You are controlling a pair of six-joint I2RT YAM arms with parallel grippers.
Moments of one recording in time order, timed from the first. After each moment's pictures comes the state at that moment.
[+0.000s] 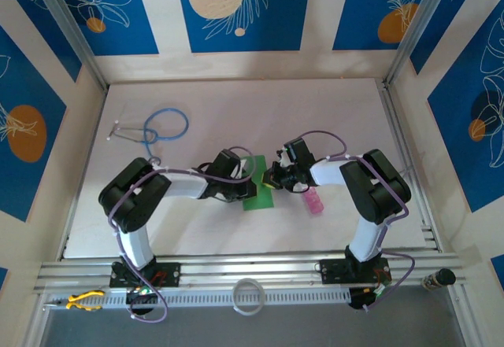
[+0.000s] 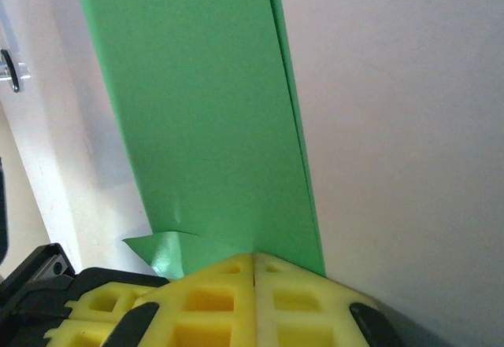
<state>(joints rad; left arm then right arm) -0.72 1.80 0.81 0.09 0.48 -0.83 0.47 1.78 0.77 0.04 -0.56 0.84</state>
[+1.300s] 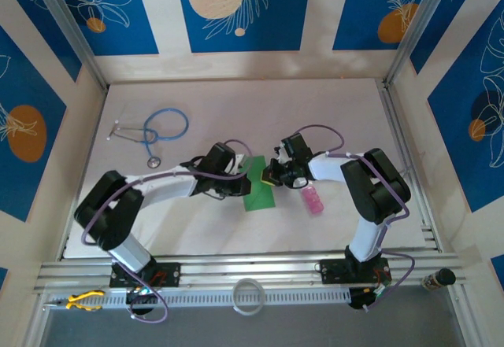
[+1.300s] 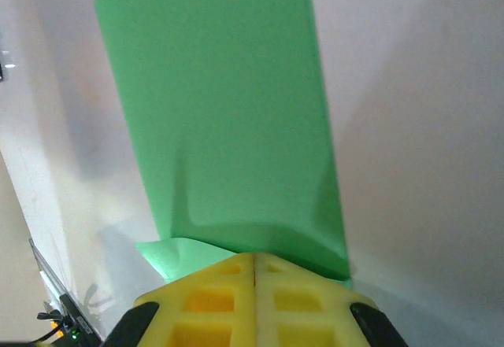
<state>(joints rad) -0.71 1.64 0.88 -0.19 0.42 -0.64 0.48 1.78 0.86 -0.10 -0.55 0.77</state>
